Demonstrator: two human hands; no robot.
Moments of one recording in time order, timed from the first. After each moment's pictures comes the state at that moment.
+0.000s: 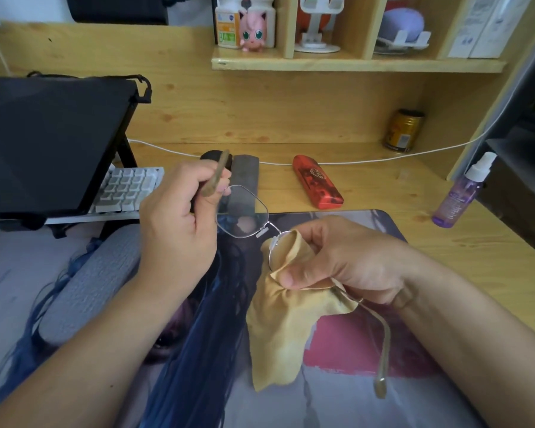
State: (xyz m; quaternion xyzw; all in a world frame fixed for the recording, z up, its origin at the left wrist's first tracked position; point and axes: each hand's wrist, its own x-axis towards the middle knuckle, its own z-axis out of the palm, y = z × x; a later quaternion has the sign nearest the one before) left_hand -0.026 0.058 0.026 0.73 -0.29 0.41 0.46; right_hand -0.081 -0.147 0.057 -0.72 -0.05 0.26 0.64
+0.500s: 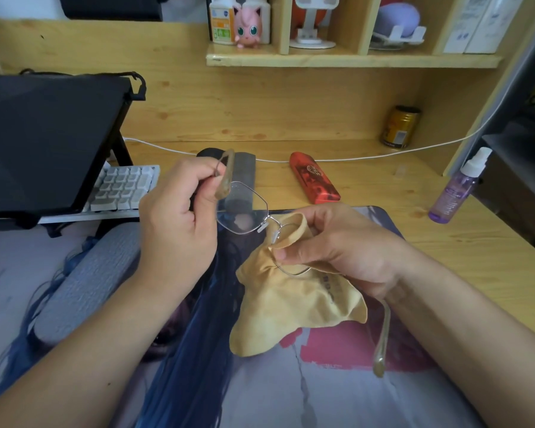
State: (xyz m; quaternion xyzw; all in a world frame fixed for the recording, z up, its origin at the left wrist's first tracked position) left_hand -0.027 0.056 0.026 0.75 -0.29 0.40 0.45; right_hand -0.083 -0.144 0.055 -0.69 -0.06 0.17 0.70
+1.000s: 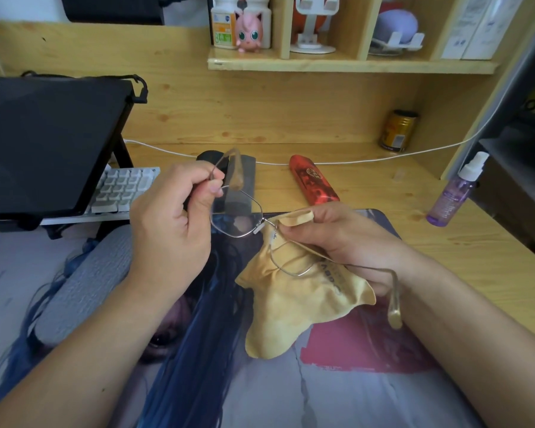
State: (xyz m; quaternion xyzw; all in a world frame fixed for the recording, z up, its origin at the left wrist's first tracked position) left_hand -0.029 0.063 0.029 0.76 -0.27 0.42 0.42; right_hand -0.073 -0.147 0.048 -0.67 -0.06 0.16 0.72
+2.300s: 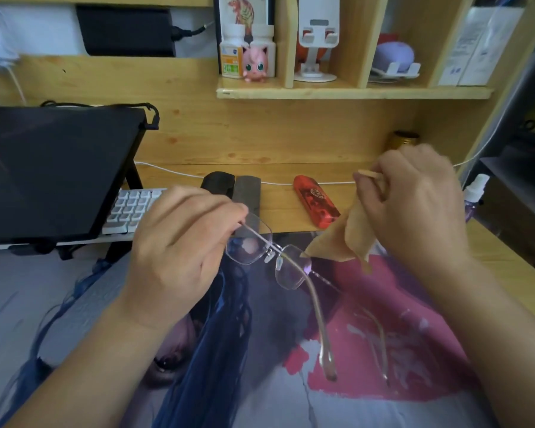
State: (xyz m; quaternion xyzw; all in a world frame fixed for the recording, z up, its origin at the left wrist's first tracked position) left_hand -0.027 0.073 0.039 0.69 -0.43 0.53 0.25; right_hand -0.055 -0.201 0.076 -0.88 -0.03 -0.47 0.04
